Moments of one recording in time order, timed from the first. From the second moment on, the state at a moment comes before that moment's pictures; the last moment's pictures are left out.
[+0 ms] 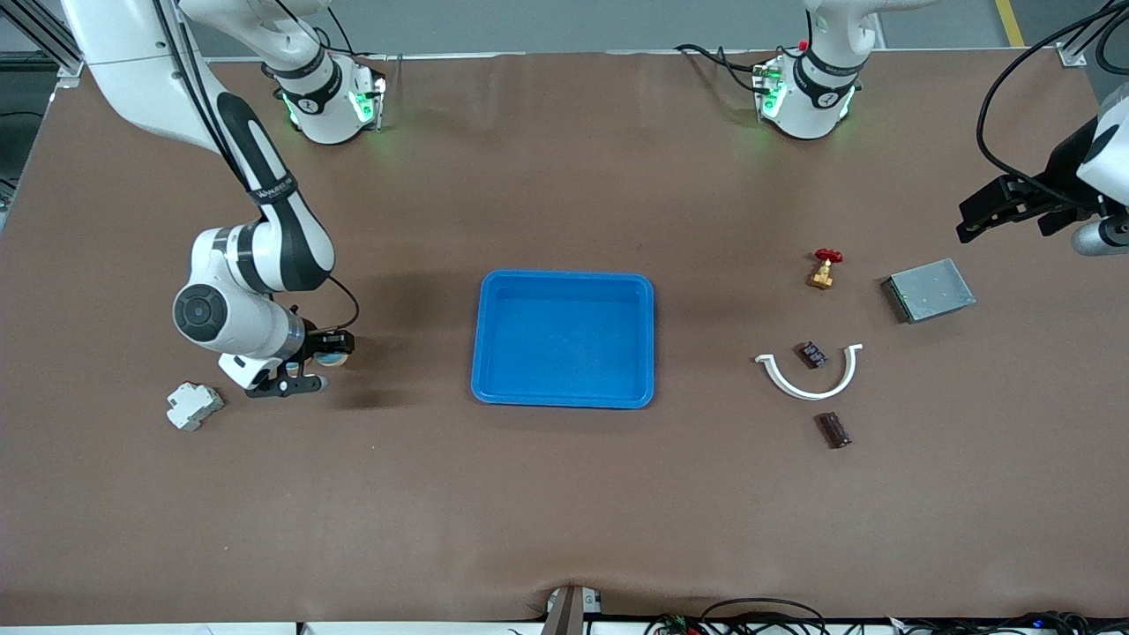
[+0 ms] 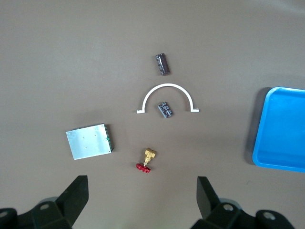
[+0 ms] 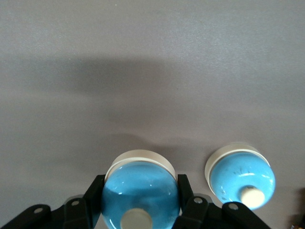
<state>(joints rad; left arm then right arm) 0.07 0.01 -0.15 -1.52 0.01 1.53 -0.15 0.14 0.47 0.00 -1.98 0.08 2.30 -0.01</state>
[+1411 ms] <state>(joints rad) 0.07 0.01 -0.16 -1.51 0.01 1.51 -0.11 0.16 0.56 0.00 -1.94 0.08 2.32 -0.01</state>
